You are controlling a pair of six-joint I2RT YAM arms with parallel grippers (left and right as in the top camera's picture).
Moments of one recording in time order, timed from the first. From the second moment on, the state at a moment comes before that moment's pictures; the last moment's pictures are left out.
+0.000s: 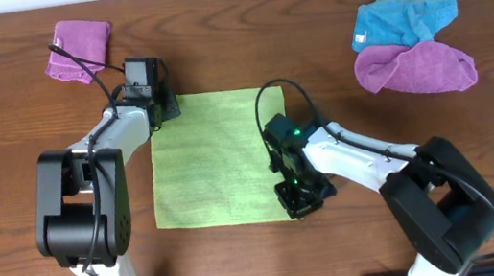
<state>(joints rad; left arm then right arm) -0.15 2.00 1.17 -0.21 -0.05 -0.32 0.64 1.85 1.02 -0.96 -0.29 0.29</state>
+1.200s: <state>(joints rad) 0.08 1.51 1.10 -0.97 0.26 -0.25 0.31 1.35 1.01 -0.98 -0.33 0.24</state>
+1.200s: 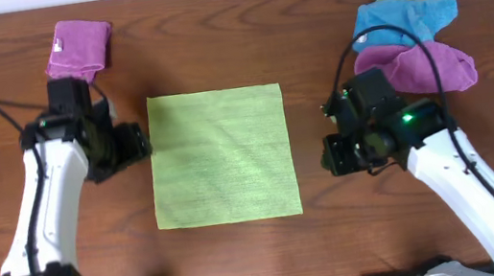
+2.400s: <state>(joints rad) 0.08 1.25 0.54 -0.73 0.32 -0.34 0.27 1.35 0.62 -0.58 -0.59 0.25</state>
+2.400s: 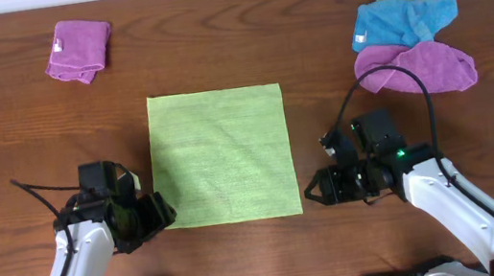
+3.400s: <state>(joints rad) 0.08 1.25 0.47 -0.60 0.34 -0.36 0.37 1.55 0.62 -0.47 -0.60 0.26</state>
